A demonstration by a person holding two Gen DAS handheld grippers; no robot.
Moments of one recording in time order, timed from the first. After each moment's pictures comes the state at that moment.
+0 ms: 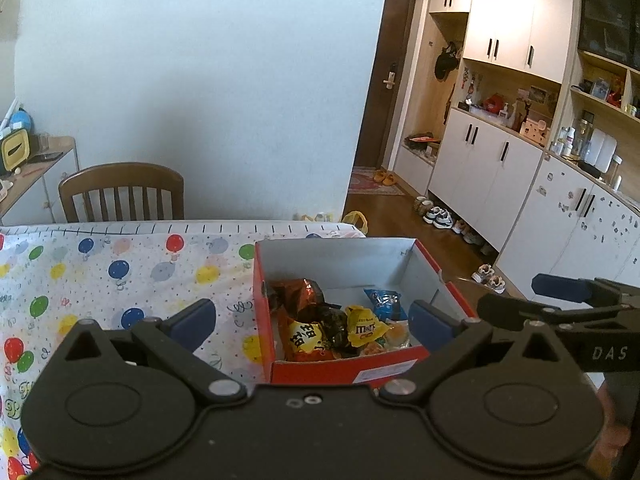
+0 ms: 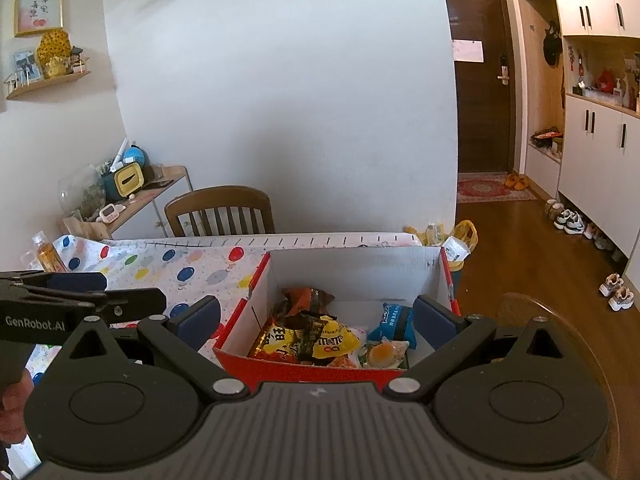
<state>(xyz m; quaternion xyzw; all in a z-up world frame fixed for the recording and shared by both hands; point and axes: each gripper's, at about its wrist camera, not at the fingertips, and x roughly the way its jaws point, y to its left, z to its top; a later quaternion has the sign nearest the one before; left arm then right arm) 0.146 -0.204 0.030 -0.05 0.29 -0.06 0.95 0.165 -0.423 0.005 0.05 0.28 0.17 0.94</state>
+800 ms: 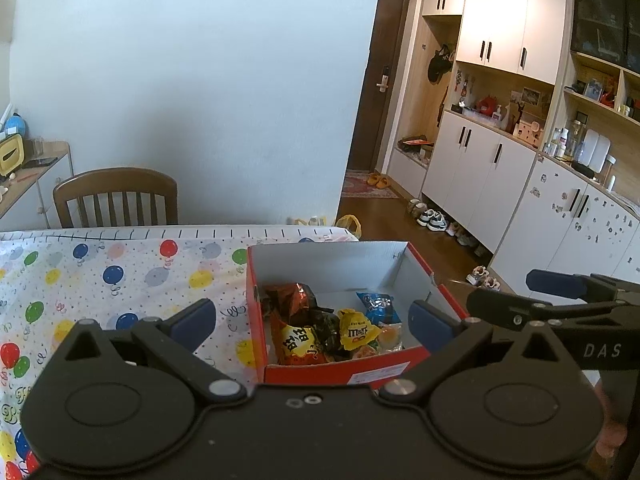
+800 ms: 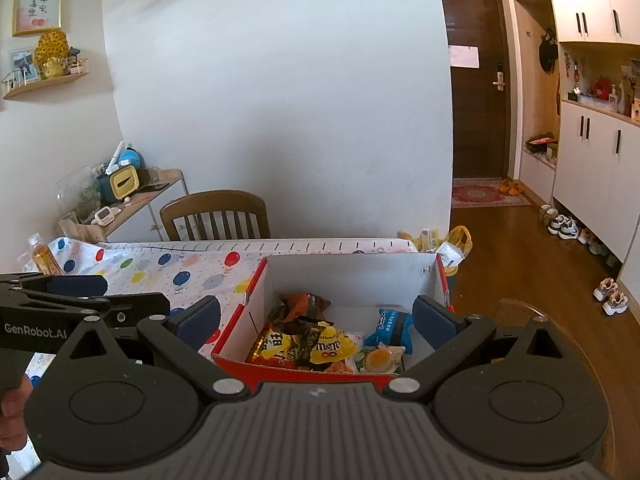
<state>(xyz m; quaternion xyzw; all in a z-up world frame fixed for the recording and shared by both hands) 0.145 -0.204 0.032 -0.05 0.29 -0.07 0.95 0.160 -0.420 0.010 0.05 0.27 0.16 0.95</state>
